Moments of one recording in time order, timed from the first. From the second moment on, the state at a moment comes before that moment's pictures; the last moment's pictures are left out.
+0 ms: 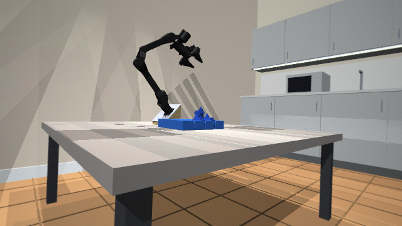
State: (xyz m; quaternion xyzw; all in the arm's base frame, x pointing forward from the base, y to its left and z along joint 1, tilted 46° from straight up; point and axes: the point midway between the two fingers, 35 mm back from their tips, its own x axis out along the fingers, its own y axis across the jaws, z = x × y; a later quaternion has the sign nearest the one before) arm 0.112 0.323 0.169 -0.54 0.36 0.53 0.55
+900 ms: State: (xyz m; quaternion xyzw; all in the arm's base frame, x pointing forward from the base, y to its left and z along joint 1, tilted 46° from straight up) arm 0.176 0.243 0.063 -0.74 0.35 0.54 0.20
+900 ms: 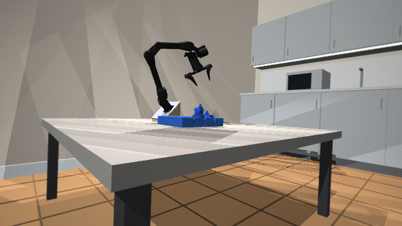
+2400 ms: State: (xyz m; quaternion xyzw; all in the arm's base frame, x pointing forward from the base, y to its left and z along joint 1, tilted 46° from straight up) arm 0.202 0.113 -0.016 -0.69 0.32 0.61 -0.21
